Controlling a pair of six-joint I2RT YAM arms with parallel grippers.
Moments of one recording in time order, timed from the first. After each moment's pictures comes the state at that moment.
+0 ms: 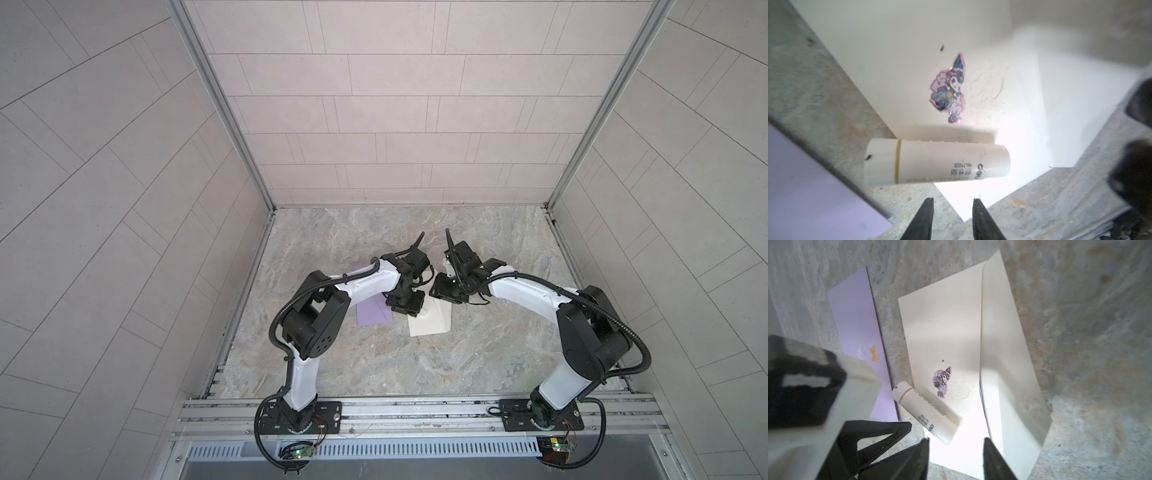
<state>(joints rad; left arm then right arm) -0.71 1.92 1.38 -0.85 0.22 -0.41 0.51 1.66 1.11 -0.54 -0.25 0.68</state>
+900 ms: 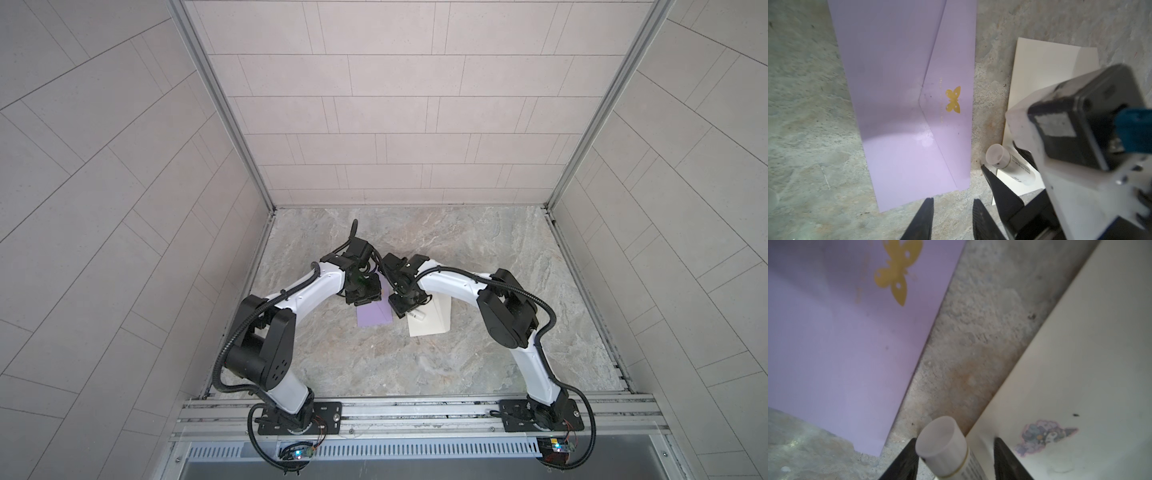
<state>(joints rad) -0.41 1.61 1.09 -0.73 0.27 -0.61 0.81 2.20 1.73 -0.96 0.03 0.27</state>
